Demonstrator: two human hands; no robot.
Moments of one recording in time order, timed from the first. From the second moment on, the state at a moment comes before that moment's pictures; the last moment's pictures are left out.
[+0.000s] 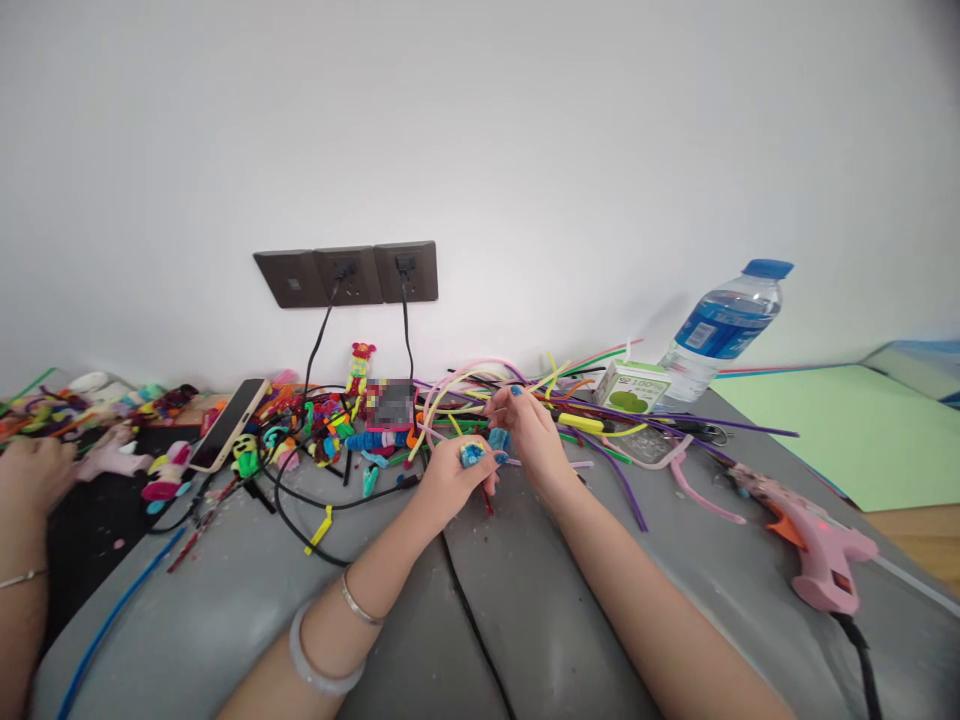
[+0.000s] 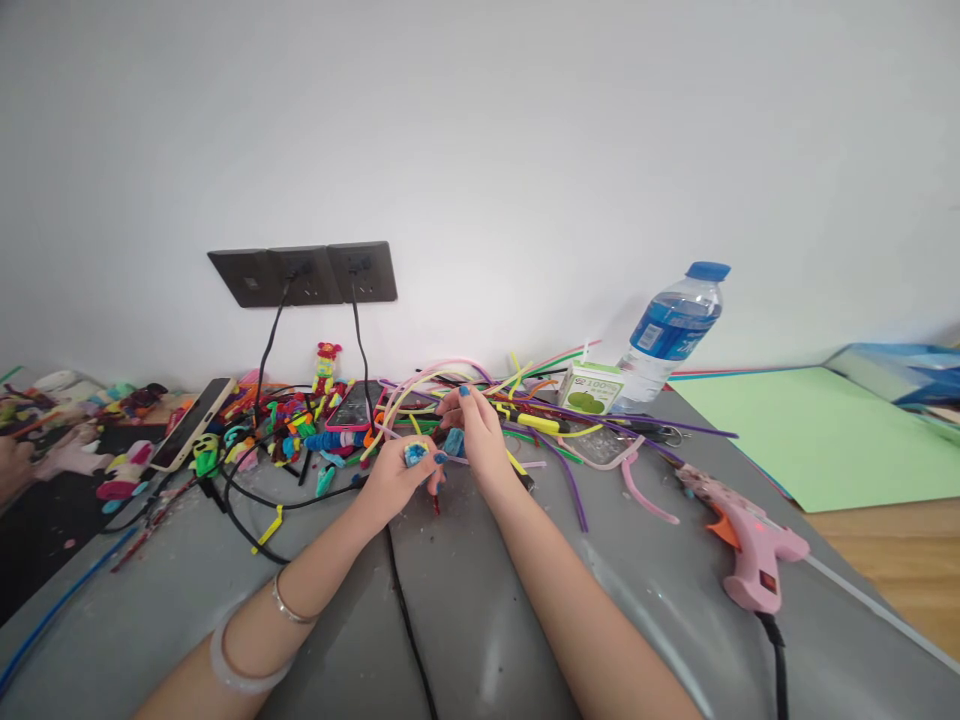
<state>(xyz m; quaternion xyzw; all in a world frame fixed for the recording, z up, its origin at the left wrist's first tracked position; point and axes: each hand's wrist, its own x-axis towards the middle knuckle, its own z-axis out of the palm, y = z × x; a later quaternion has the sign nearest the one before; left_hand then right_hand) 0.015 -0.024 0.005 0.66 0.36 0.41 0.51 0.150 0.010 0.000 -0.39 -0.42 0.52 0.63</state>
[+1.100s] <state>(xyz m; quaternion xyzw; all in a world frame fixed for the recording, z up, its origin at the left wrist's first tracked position) 0.012 -0.026 0.016 0.67 0.41 0.43 0.45 0.152 0.004 0.010 -0.37 -0.42 0.45 0.70</state>
